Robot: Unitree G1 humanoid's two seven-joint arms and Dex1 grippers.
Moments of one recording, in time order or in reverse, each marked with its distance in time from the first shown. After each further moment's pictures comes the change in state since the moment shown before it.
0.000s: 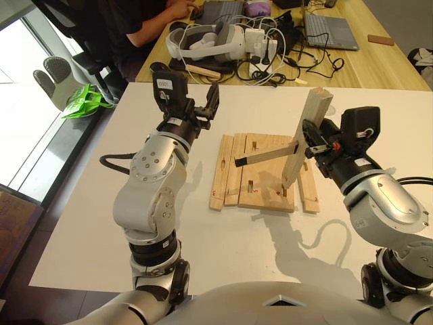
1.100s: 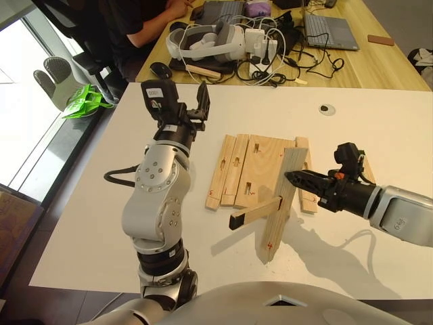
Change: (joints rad) left arm 0.078 -0.079 -0.020 -0.024 0.049 -0.090 0.115; right arm 0.229 -0.589 0.113 0.319 0.573 -0.393 0.409
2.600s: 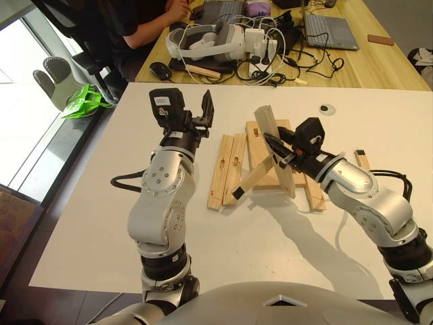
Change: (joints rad) left arm 0.038 -0.016 -0.038 0.001 0.016 -0.002 0.002; right arm -0.210 0.364 0.330 0.215 -1.288 -0.338 0.512
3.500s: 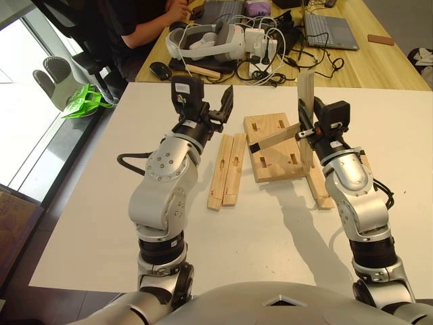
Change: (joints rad) left arm -0.111 0.069 -0.014 0.085 -0.051 0.023 -0.143; right arm 0.046 0.318 -0.179 0.158 -0.397 -0.229 -0.087
